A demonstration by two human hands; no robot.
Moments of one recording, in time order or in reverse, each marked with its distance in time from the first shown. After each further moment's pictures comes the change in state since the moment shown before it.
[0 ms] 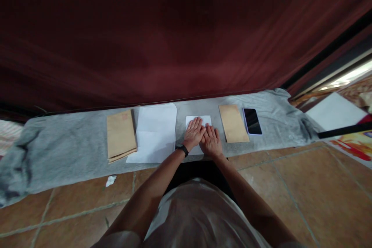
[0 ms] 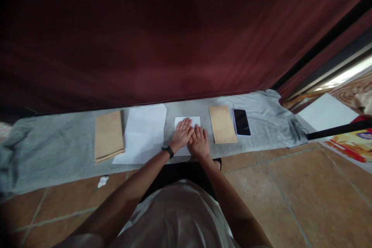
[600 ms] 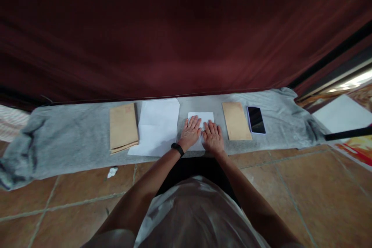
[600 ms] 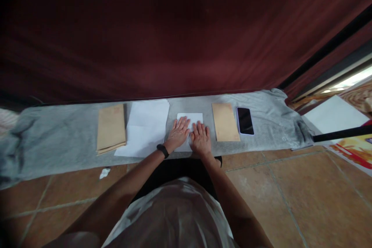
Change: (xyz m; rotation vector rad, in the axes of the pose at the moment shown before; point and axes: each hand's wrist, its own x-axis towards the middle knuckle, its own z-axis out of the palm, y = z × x) left_hand -0.028 -0.010 -0.012 0.082 -0.015 -0.005; right_hand 0.000 0.001 0.002 0.025 0.034 0.028
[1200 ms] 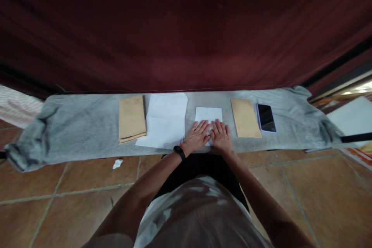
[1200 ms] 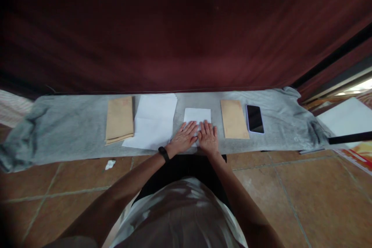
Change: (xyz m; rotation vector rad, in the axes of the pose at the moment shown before) left_hand -0.046 0.006 -0.007 -0.003 -0.028 0.190; right_hand -0.018 0.004 0.001 0.003 -0.017 -0.030
